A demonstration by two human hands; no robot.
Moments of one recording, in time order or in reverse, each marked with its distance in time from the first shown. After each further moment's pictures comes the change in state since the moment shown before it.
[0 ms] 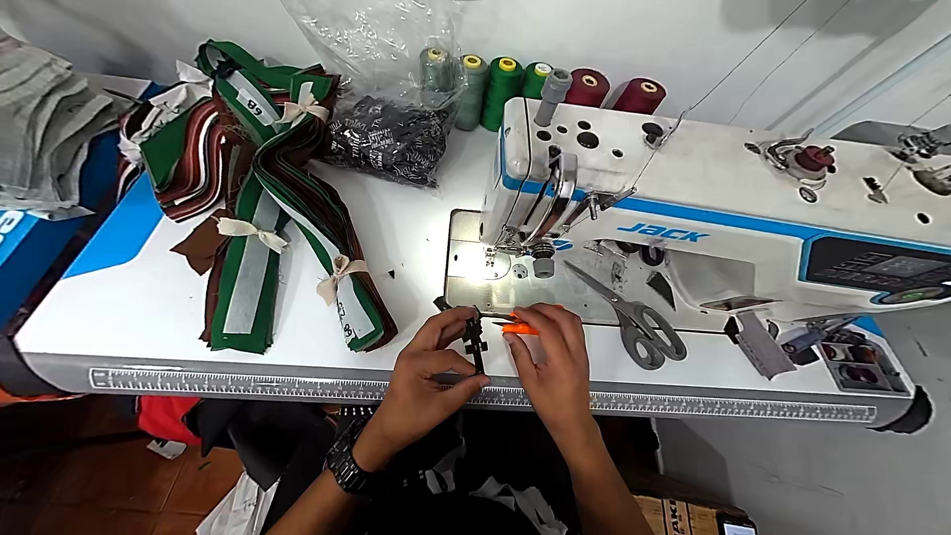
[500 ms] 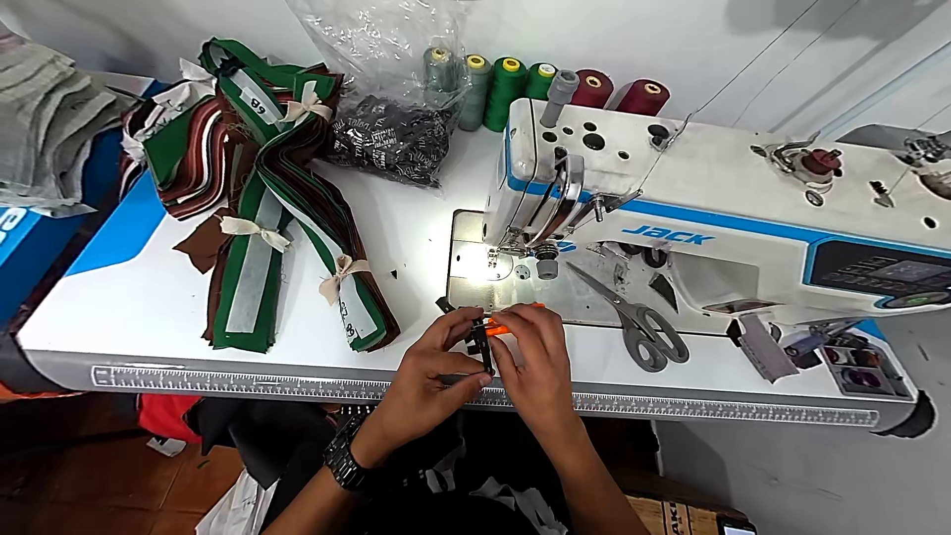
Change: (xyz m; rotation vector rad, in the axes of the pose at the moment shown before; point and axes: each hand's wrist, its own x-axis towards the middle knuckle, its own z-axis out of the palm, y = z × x) left_hand 0.003 -0.002 -0.006 0.021 -0.105 -0.004; right_hand 0.005 -0.019 0.013 0.066 -0.035 -0.088
